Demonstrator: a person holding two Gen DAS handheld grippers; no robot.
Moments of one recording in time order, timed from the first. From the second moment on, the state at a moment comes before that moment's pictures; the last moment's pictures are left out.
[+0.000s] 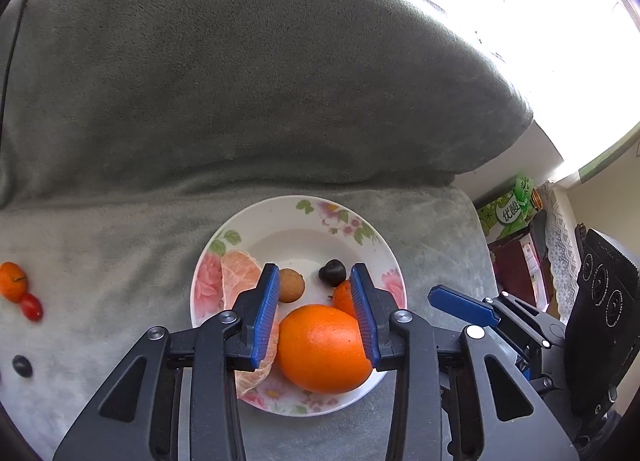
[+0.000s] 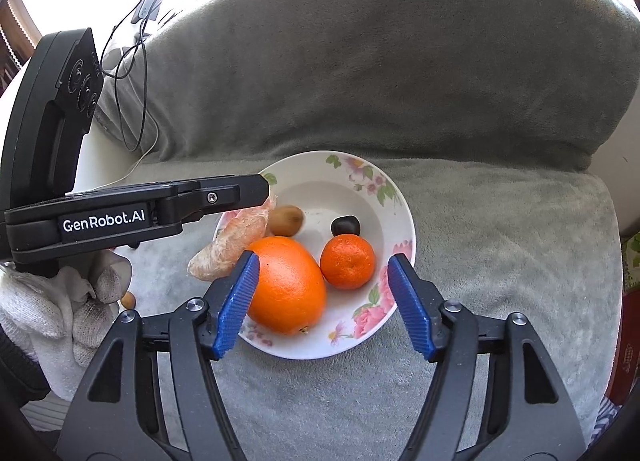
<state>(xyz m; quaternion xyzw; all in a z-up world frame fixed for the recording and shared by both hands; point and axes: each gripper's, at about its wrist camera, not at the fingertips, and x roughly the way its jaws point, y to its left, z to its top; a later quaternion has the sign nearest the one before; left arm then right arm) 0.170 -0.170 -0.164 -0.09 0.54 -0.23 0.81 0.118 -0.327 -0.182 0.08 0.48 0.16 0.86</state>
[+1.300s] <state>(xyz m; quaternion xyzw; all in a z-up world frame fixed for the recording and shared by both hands) 0.137 -0.107 -0.125 -0.08 0.50 -0.18 0.84 0.089 -0.292 -0.156 0.06 0.46 0.12 0.88</state>
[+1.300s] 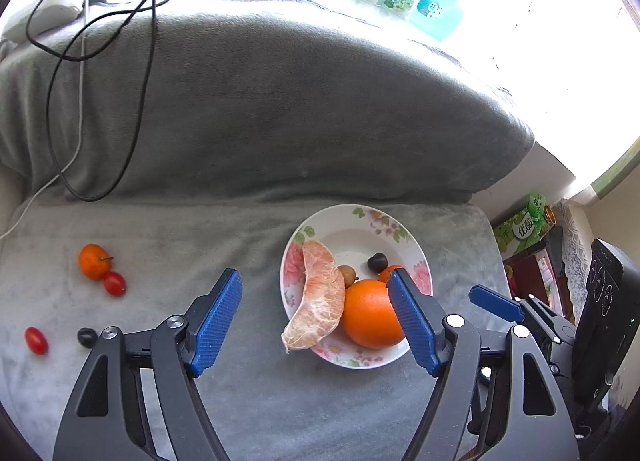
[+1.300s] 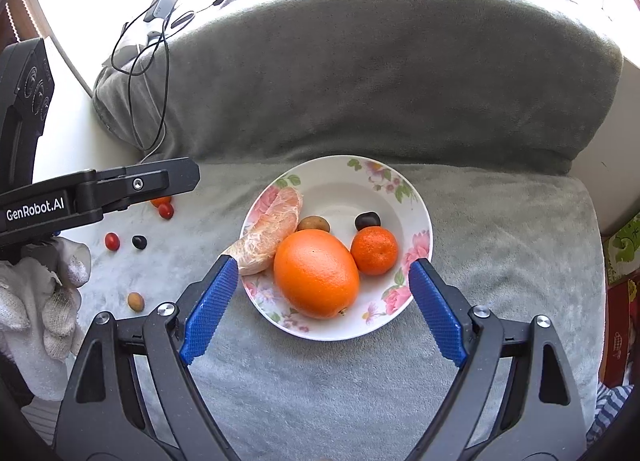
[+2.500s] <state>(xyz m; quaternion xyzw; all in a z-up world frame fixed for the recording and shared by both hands) 0.041 0.117 -0.168 -0.15 0.50 0.02 0.85 0.128 -0.133 -0.159 -0.02 0.46 0.22 0.86</state>
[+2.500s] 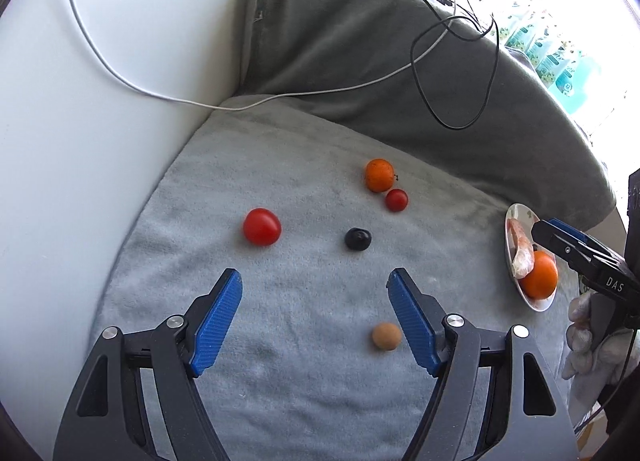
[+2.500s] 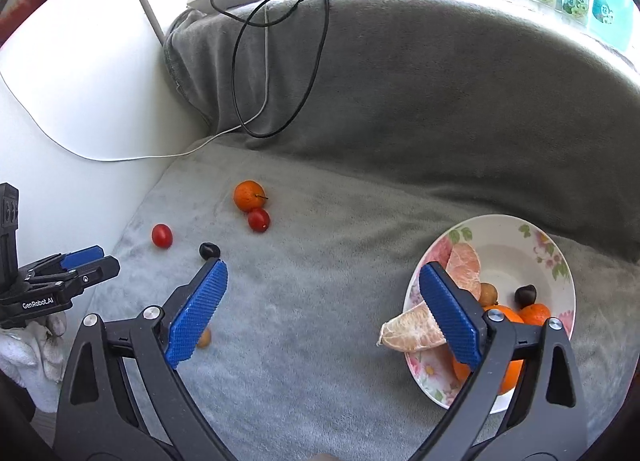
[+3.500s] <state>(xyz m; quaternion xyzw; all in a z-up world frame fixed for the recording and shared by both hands) 0.084 0.166 -0.228 -0.20 0.52 0.01 0.83 0.192 -0.019 -0.240 -0.08 0.52 0.28 0.81</state>
